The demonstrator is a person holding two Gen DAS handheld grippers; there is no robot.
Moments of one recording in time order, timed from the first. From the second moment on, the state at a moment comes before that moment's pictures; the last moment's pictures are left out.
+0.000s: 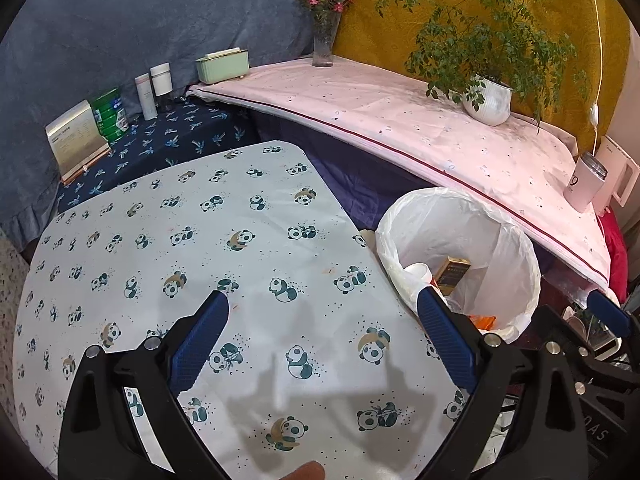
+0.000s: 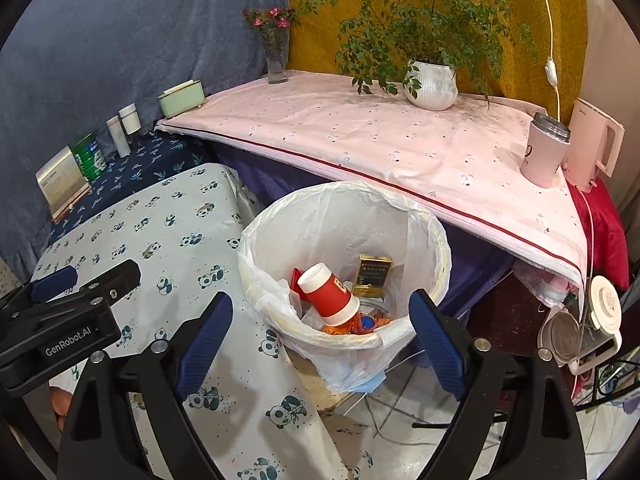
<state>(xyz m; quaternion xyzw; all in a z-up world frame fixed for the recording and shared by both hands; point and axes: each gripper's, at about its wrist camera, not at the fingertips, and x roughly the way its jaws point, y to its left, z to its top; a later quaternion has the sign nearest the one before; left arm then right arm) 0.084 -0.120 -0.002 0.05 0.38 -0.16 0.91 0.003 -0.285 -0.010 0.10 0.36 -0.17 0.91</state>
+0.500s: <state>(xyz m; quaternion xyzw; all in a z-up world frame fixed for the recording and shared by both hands) 0.072 -0.132 -0.003 0.08 0.38 -0.16 0.91 0.001 -0.289 -0.006 0.08 0.36 -0.17 0.91</state>
